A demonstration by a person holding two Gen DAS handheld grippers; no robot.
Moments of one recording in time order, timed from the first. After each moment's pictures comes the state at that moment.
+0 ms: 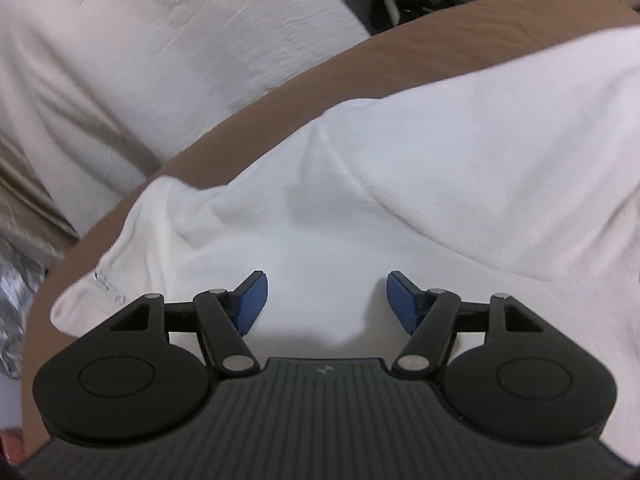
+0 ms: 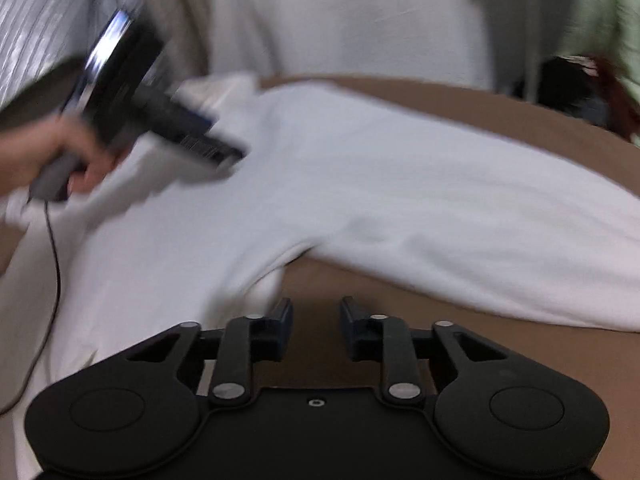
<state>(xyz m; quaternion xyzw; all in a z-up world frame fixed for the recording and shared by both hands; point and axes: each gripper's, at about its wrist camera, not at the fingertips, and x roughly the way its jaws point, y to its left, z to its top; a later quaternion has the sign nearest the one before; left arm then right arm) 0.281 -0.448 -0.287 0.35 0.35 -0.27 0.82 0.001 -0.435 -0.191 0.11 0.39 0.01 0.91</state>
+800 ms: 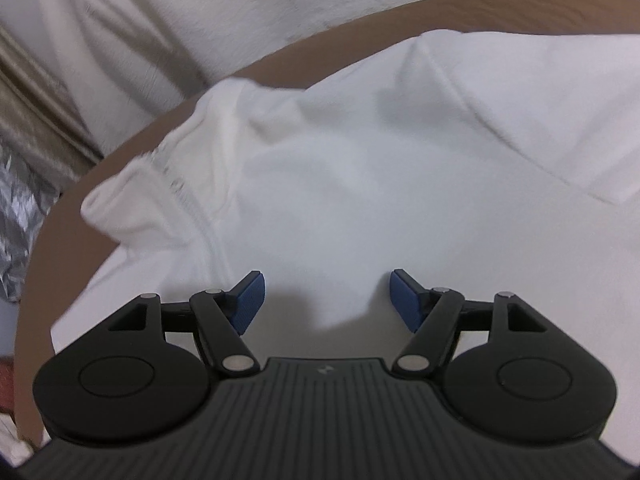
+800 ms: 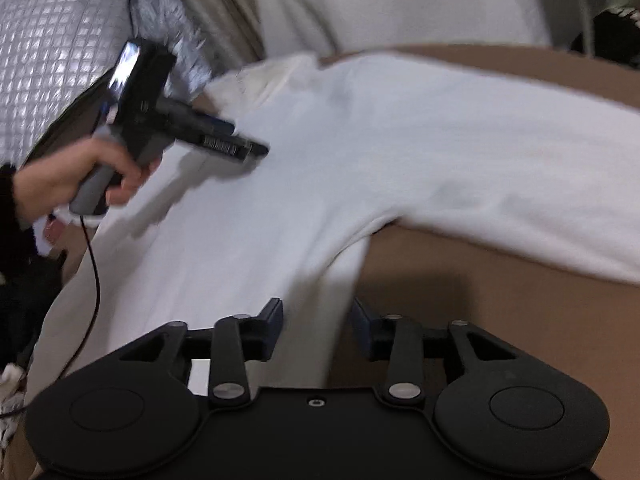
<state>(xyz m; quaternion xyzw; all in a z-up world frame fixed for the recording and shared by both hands) 0.287 -0.370 -0.283 0.31 0.41 -0.21 0.83 0.025 -0.431 -0.206 0.17 0.40 0.08 0.90</state>
